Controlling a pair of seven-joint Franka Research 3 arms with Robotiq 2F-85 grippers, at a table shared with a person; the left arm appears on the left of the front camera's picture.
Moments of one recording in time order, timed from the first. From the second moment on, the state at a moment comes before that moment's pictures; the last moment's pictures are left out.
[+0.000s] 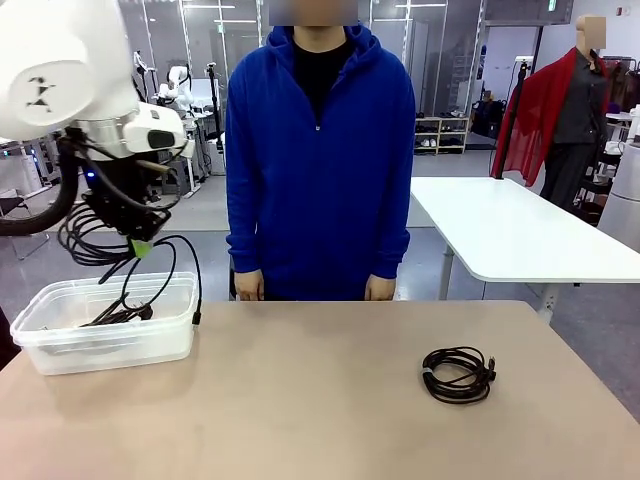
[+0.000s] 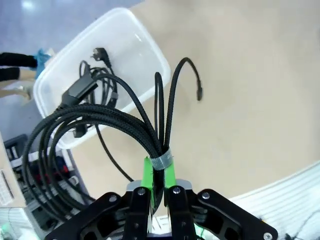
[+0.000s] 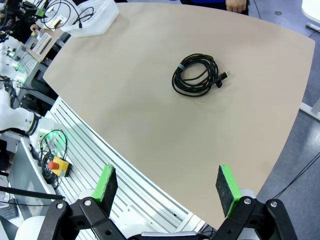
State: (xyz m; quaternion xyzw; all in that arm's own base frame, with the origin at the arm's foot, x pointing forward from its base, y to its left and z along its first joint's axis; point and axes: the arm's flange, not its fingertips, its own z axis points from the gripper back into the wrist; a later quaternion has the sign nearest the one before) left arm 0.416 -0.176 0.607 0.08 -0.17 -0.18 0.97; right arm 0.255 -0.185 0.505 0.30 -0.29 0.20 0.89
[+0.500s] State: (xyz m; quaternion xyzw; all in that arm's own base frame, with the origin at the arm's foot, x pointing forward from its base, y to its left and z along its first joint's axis) left arm 0.410 -0.124 0.603 0.04 -0.18 -0.13 0.97; right arm 0.255 -0.185 0.505 0.30 -0.29 0.20 0.89
